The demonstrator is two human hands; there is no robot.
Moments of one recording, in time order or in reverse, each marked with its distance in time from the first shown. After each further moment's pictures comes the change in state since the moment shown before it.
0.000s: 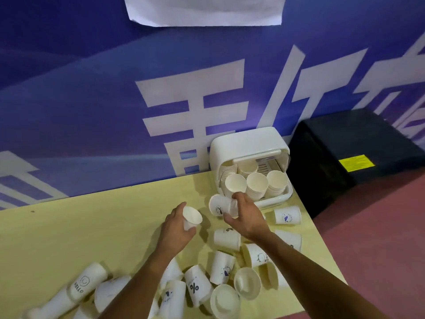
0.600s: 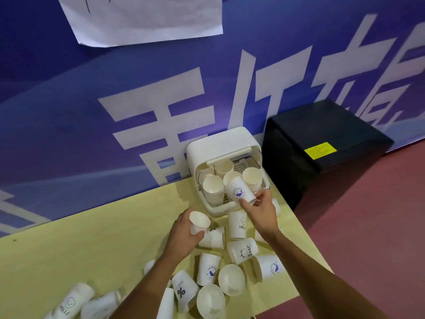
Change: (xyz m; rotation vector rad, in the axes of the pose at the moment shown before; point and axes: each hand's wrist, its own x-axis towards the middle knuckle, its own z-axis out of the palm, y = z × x) left_hand -0.012 0.066 0.035 -0.049 -0.081 0.096; right_hand -0.039 0.052 -0.052 0.559 0.350 0.512
